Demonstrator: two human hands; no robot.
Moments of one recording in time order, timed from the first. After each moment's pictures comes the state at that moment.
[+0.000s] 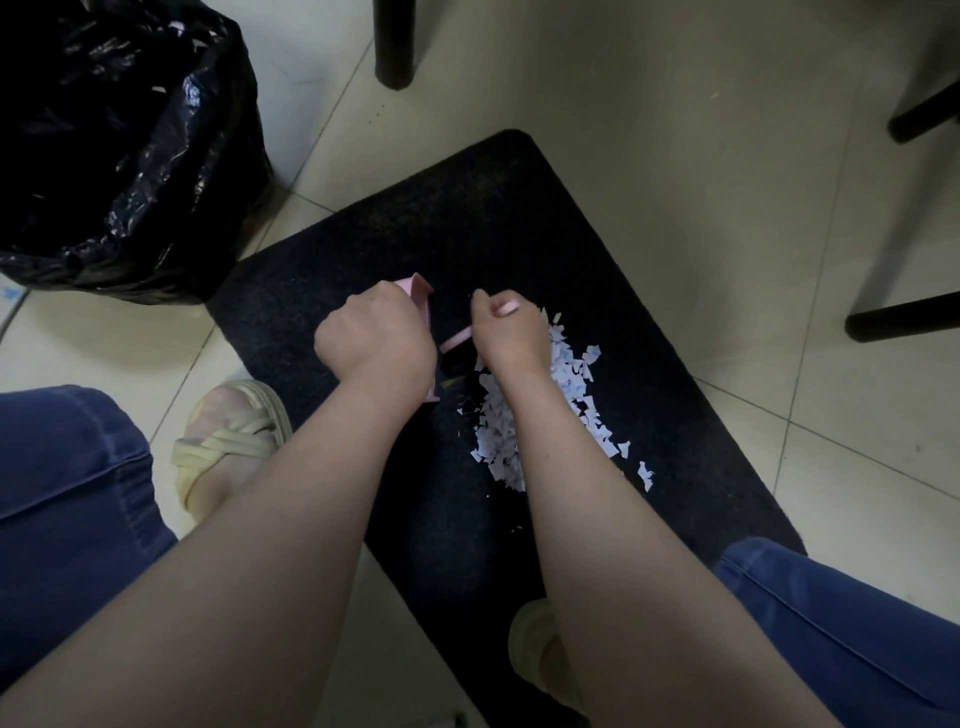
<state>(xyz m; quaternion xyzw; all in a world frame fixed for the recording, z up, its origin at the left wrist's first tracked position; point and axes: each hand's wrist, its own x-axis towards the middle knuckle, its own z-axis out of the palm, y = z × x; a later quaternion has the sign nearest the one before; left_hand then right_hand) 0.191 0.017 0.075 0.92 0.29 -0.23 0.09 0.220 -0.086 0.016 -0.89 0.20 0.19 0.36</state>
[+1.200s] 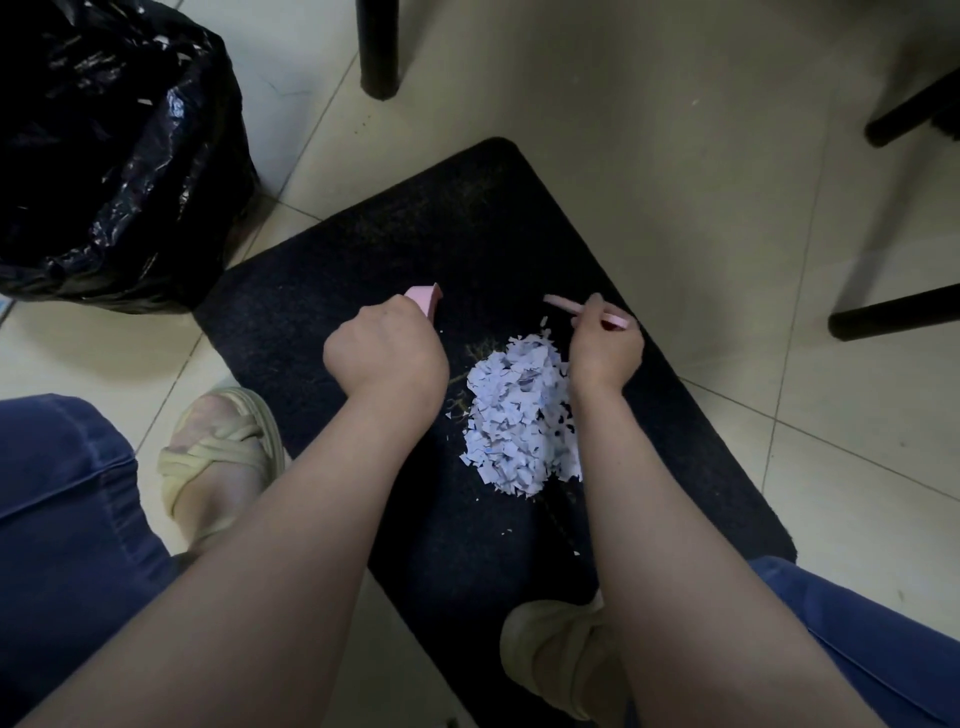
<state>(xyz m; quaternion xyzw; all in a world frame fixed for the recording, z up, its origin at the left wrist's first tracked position) 0.184 -0.003 0.074 0.94 0.25 -0.20 0.09 0.228 -0.175 0.008 -0.80 0.39 -0.04 0.46</state>
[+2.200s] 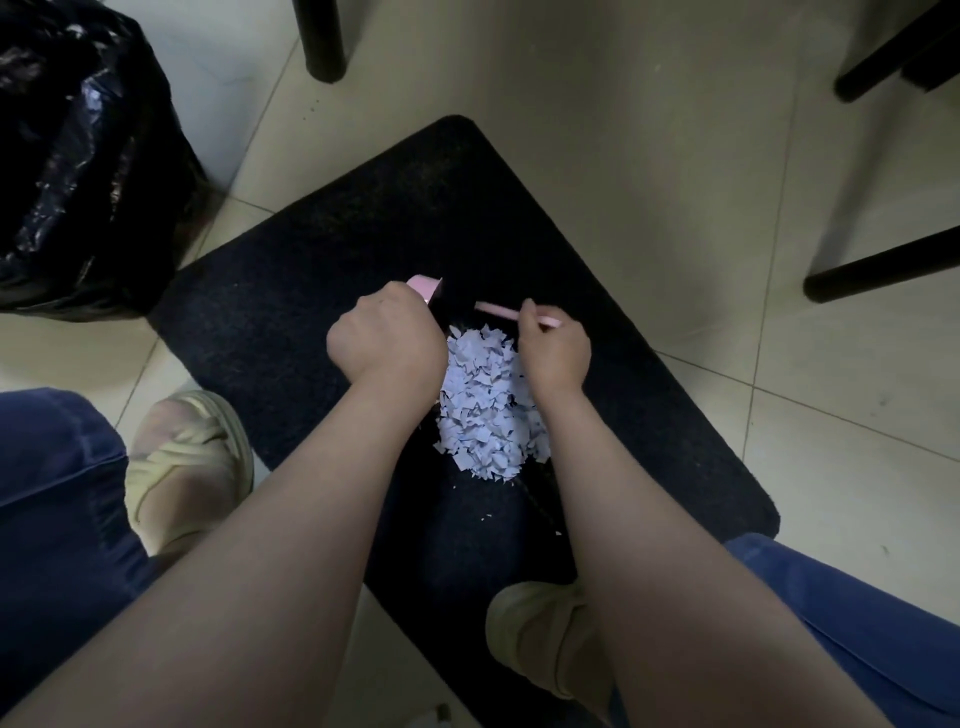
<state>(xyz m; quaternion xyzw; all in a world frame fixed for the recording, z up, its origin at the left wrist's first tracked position) 0.194 -0.038 0.068 0.94 0.24 -0.19 0.13 0.204 -0.182 0.006 -0.88 0.26 0.08 0.39</state>
